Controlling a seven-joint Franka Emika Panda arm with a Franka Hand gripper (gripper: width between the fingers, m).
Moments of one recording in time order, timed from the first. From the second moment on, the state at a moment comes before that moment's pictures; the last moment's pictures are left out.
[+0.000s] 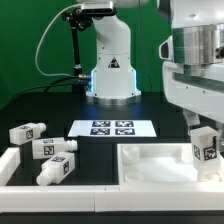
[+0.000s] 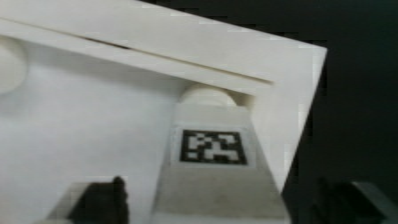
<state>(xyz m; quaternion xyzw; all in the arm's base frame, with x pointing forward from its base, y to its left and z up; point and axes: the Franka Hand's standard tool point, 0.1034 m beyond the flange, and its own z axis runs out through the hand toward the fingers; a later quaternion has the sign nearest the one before) 0.638 0.108 0.085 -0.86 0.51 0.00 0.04</state>
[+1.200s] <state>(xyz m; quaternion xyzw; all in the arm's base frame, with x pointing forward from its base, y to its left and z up) 0.647 0.110 0.090 -0.99 0.10 -0.03 0.02</state>
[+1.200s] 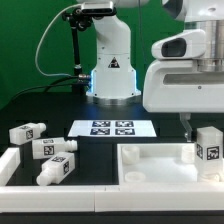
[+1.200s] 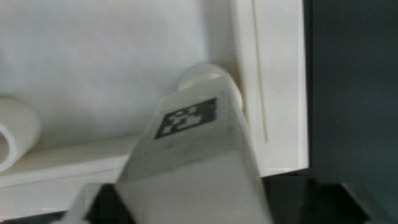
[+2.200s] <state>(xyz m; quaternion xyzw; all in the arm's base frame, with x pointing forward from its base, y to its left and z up) 0.641 0.102 0.086 -0.75 0.66 0.00 0.06</state>
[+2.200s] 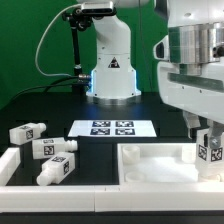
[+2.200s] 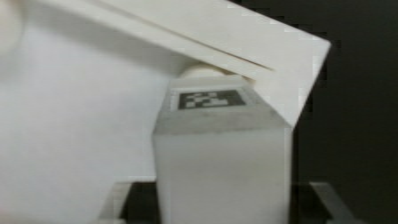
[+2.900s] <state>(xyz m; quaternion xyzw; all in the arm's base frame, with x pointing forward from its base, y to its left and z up) 0.639 0.115 0.082 -0.91 0.41 -0.01 0.04</state>
